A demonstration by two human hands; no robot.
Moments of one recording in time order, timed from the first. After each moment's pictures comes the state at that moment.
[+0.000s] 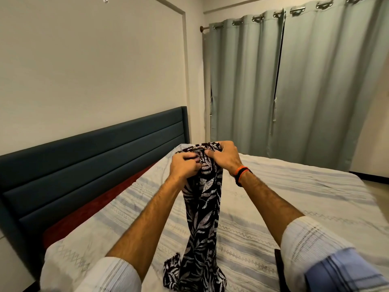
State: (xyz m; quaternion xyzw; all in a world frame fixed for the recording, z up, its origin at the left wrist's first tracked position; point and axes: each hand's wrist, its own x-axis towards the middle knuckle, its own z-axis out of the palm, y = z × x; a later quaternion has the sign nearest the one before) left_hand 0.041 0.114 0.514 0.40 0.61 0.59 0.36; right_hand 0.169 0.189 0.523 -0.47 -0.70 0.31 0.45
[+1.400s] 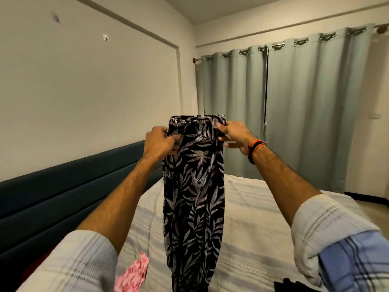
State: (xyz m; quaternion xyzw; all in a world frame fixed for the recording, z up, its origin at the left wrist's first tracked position) left_hand 0.016 0.122 0.655 0.55 0.60 0.57 0.12; right_hand 0.232 0.202 0.669 -0.40 -0.63 0.46 0.48
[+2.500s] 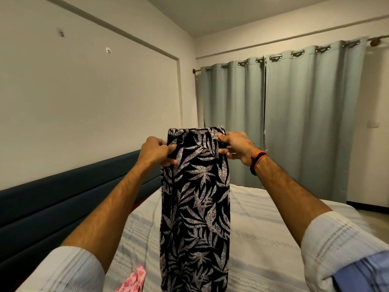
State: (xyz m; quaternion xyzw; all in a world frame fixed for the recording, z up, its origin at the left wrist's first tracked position) left_hand 0.017 0.113 0.667 0.53 0.62 0.55 0.18; right_hand 0.247 0.195 0.673 -0.36 -0.61 0.51 0.49
